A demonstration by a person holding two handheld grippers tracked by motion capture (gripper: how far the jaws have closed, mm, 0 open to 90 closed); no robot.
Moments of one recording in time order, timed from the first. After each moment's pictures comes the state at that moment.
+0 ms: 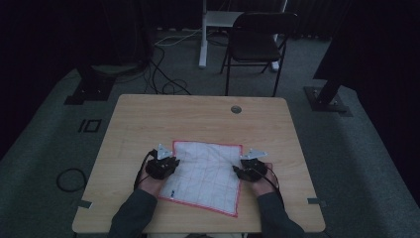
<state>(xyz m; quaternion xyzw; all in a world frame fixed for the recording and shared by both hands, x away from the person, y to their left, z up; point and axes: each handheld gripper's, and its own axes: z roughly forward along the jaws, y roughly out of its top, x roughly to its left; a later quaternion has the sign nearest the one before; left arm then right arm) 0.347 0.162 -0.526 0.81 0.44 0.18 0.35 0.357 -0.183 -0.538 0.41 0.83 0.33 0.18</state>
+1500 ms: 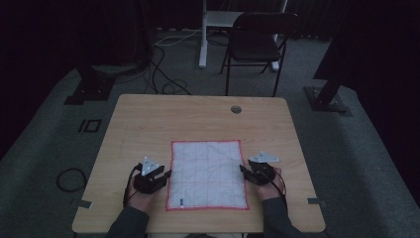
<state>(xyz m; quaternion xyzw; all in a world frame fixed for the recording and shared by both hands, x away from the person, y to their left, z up) 0.300 0.191 -0.524 0.77 0.47 0.19 0.40 0.337 -0.204 -0.531 0.45 0.79 0.36 0.21</state>
